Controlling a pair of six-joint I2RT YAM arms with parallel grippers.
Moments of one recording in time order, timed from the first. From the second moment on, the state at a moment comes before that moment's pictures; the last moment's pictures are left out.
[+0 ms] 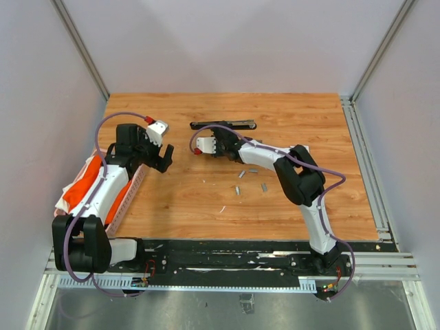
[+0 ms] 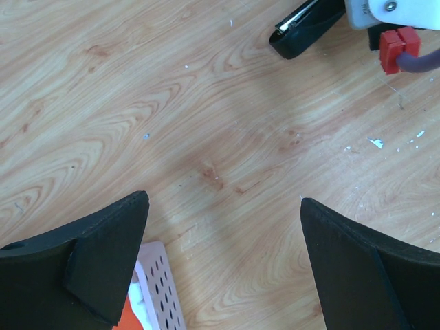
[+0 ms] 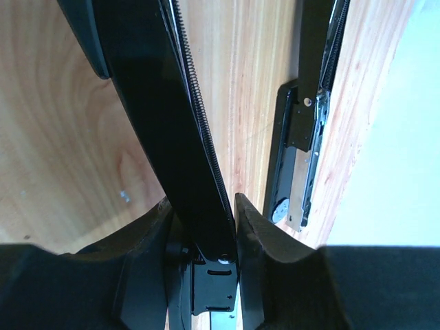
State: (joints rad) left arm -0.04 1.26 0.87 -0.31 0.35 0.39; right arm 0.72 2.17 1.56 -0.20 0.23 -1.05
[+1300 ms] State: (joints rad) left arm -0.04 1.29 0.87 -0.20 0.31 0.35; right arm 0.79 2.28 1.50 0.21 0.38 -1.11
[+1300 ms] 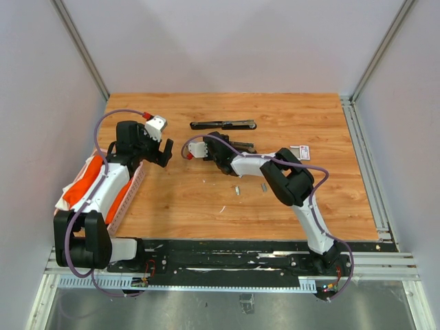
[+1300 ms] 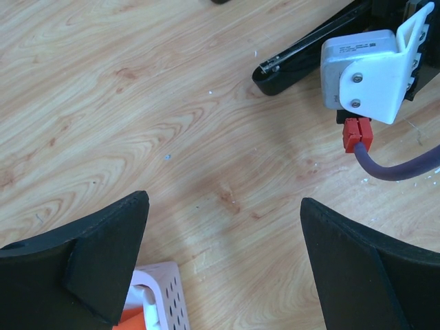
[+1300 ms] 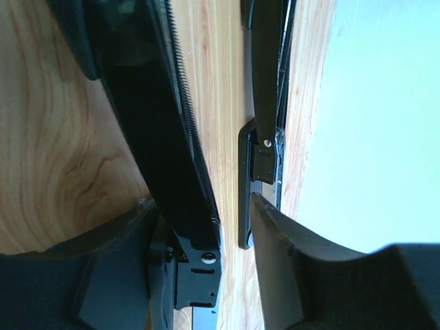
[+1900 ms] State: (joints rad) left arm -0.04 1.29 0.87 -0.19 0.31 0.34; right arm 0.82 2.20 1.48 0.04 0.33 -1.01
